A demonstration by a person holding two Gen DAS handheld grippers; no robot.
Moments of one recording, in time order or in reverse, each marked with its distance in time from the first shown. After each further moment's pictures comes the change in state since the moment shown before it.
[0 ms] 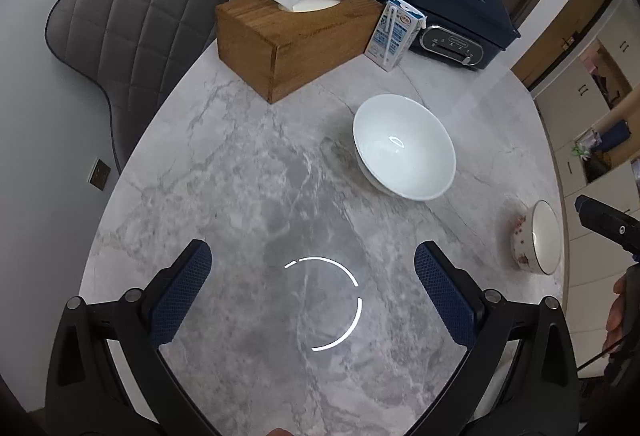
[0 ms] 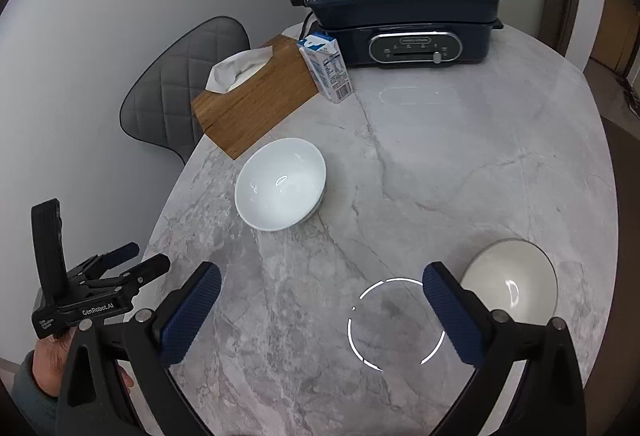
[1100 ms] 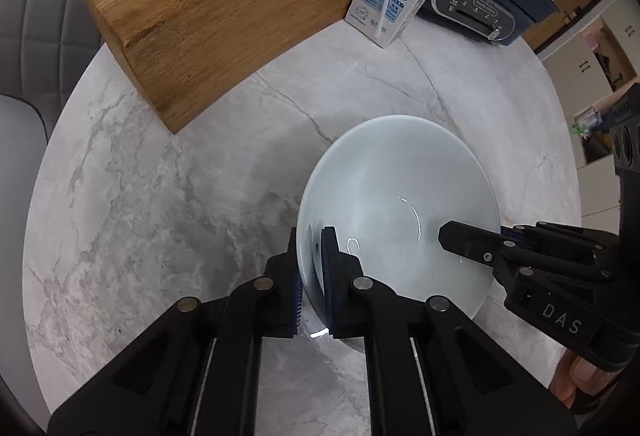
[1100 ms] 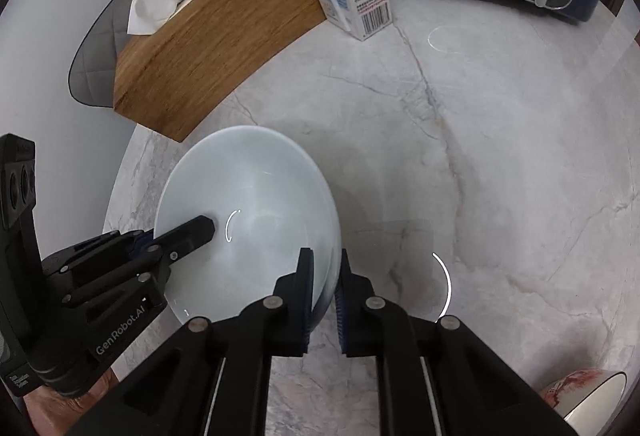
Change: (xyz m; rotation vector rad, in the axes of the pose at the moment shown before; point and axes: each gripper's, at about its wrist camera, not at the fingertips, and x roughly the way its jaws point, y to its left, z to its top) left arm 0.148 -0.044 0.079 0.027 0.167 -0.070; right arm 0.172 0.004 0.056 -0.004 0.237 0.007
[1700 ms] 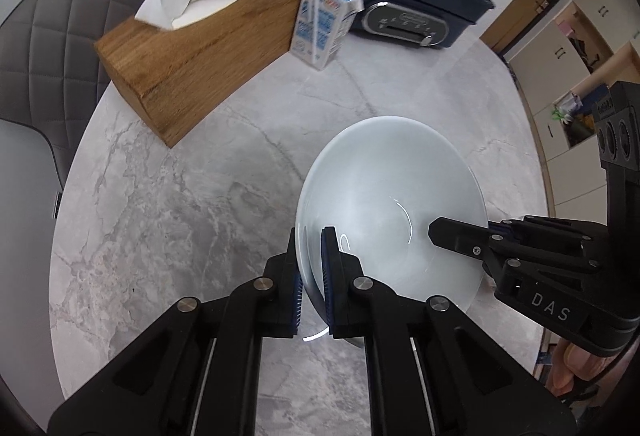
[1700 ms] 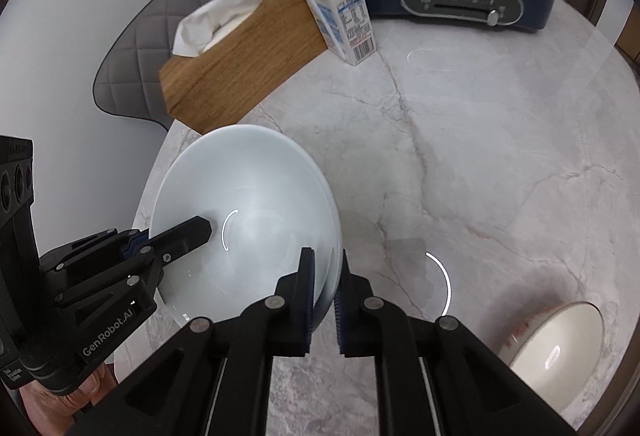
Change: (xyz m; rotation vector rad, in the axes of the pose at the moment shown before) left arm -0.095 -0.049 -0.031 0.098 -0.048 -0.033; right arm -0.079 0.006 -0.035 0.005 -0.072 -0.004
